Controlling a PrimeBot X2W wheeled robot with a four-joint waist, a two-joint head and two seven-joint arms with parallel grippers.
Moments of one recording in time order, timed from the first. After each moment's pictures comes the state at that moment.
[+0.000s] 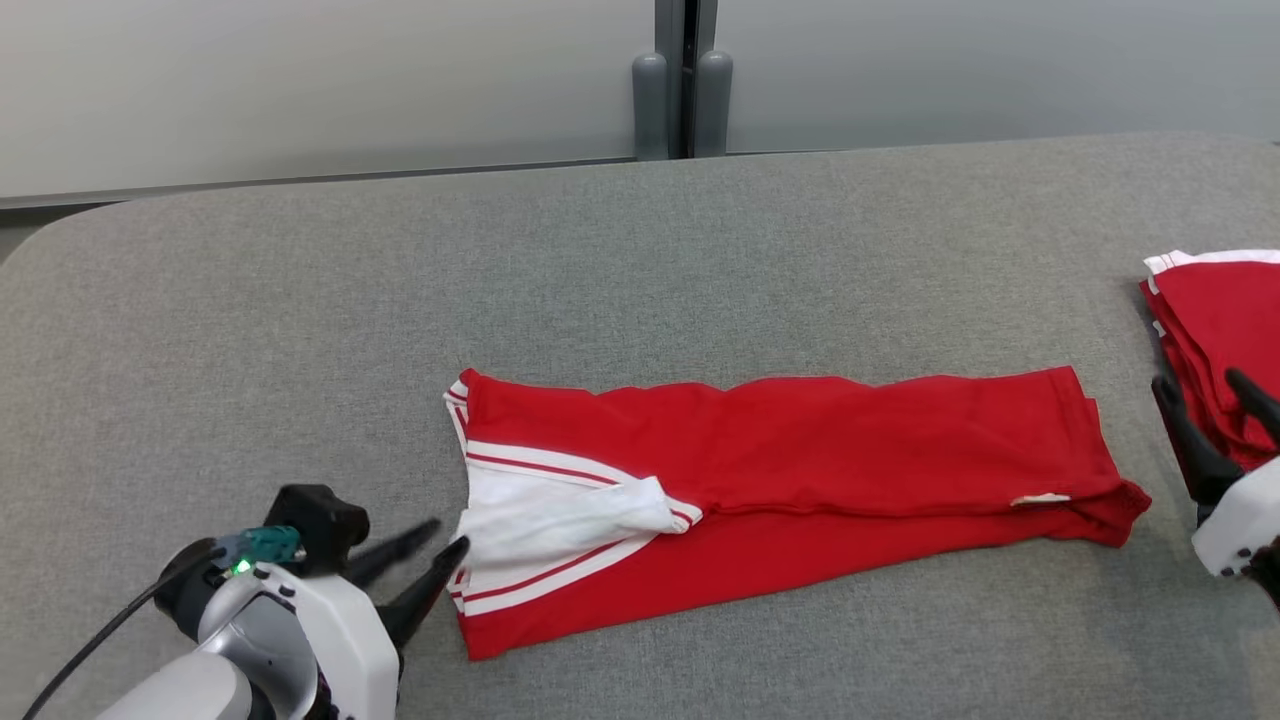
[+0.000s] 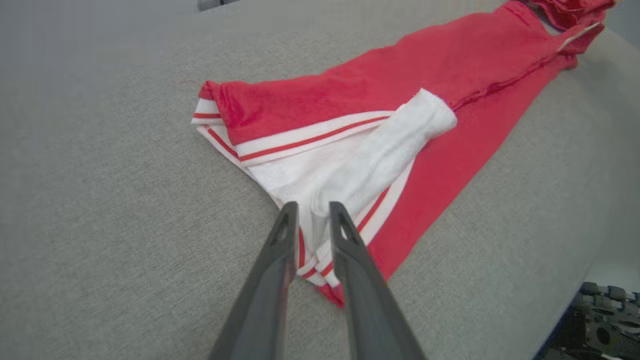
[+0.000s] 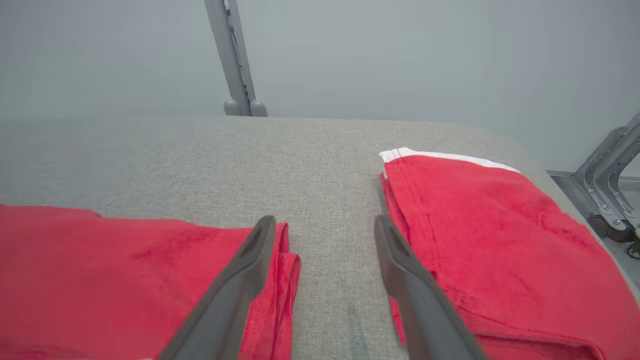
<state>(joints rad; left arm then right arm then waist) -0.34 0.69 -0.84 0.02 -0.83 -0.02 0.18 -0.55 -0.69 0.81 0.75 0.95 0.13 -0.24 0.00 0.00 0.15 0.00</state>
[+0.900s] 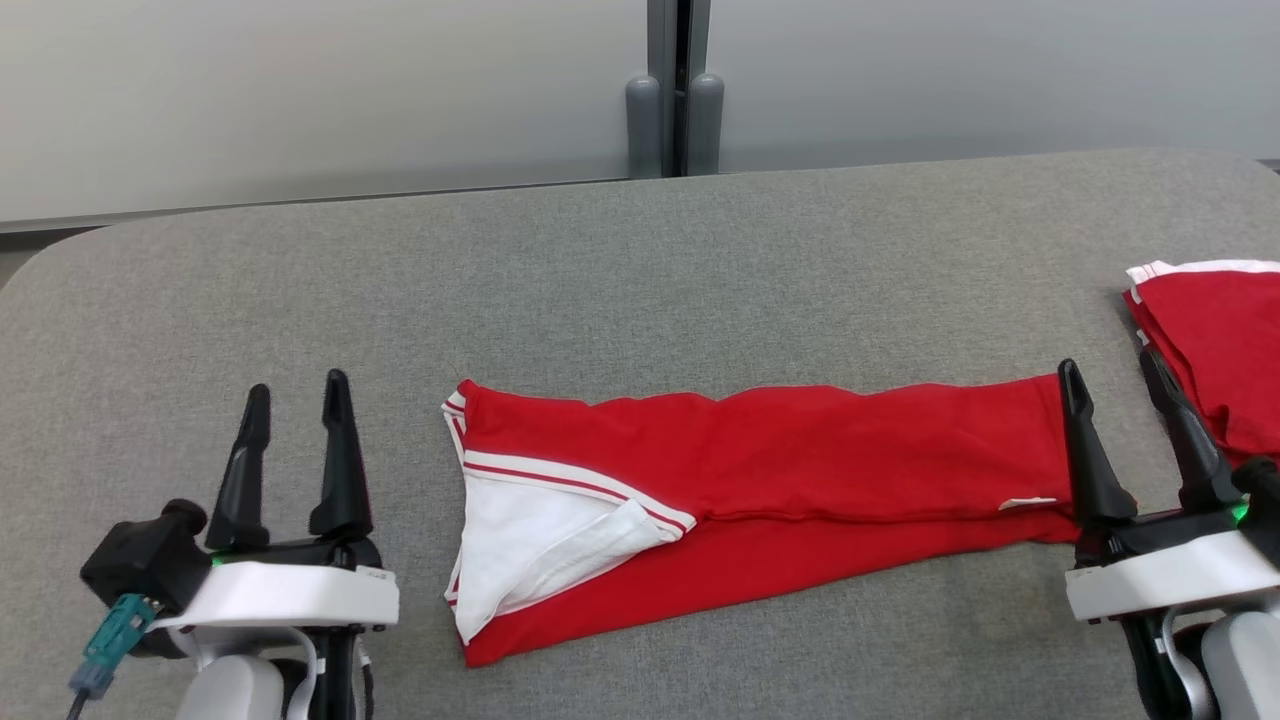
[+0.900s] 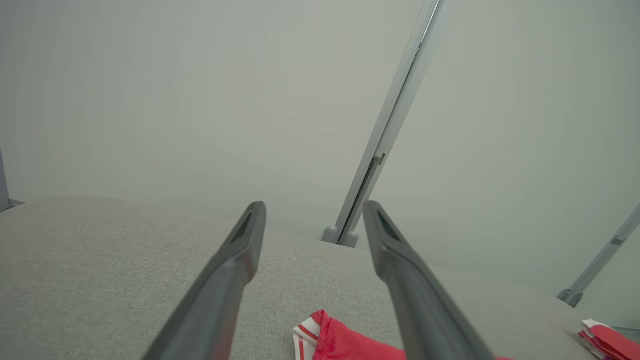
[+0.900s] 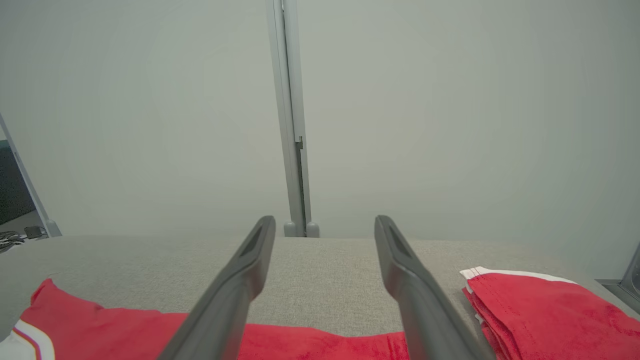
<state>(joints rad) -0.13 0.08 -0.09 0.11 -0.48 0.02 -0.26 -0.18 -0.29 0.14 0.21 0.35 0.13 -0.26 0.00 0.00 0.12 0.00</state>
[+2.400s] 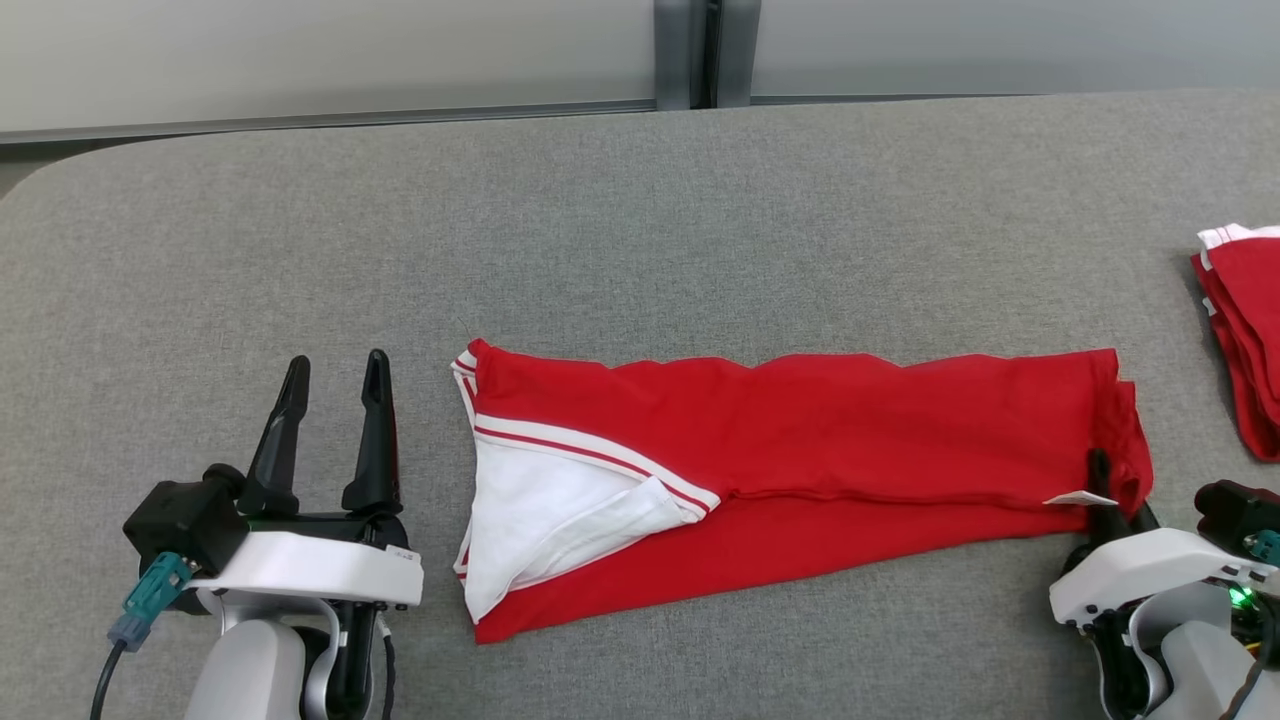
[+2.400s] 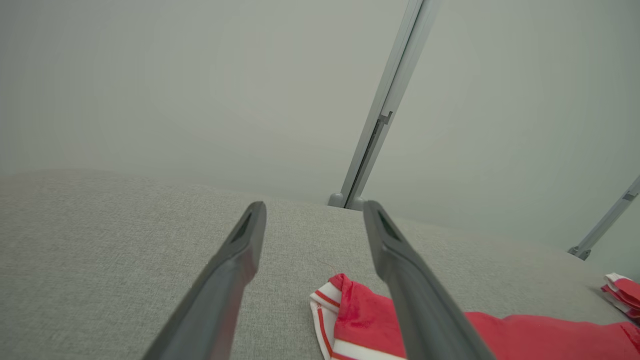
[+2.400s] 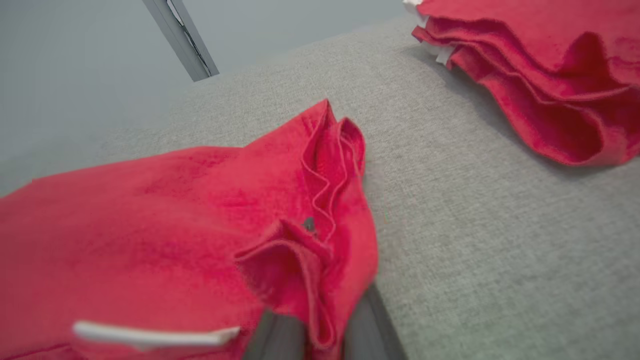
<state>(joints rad) -0.19 0.05 -0.06 0.21 -0.39 -0.08 -0.26 -0.39 -0.18 0.05 0.88 0.44 0.13 -0.27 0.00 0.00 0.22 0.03</state>
